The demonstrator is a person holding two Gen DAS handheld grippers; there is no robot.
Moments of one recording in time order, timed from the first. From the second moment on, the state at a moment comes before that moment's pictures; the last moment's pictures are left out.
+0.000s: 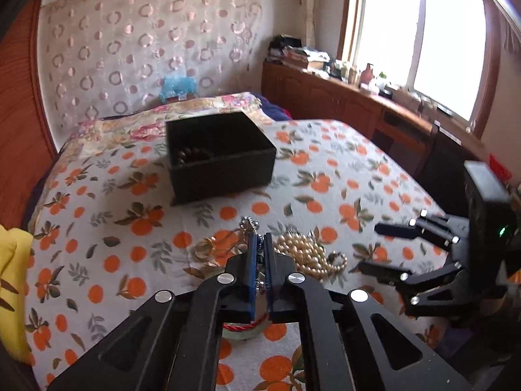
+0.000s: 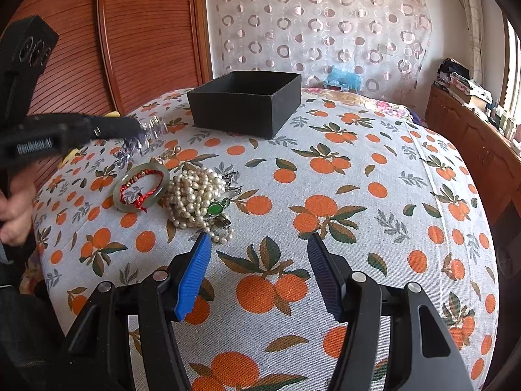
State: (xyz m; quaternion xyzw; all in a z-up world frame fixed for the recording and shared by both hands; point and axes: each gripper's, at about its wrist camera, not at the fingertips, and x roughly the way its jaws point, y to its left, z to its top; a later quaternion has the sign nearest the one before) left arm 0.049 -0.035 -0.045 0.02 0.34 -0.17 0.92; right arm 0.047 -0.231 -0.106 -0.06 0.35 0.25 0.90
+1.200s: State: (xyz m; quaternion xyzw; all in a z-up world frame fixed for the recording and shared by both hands) left arm 0.027 -0.006 -0.022 -0.02 0.30 -0.15 0.94; right arm 0.061 -0.183 -0.108 -0.16 0.38 0.29 0.87
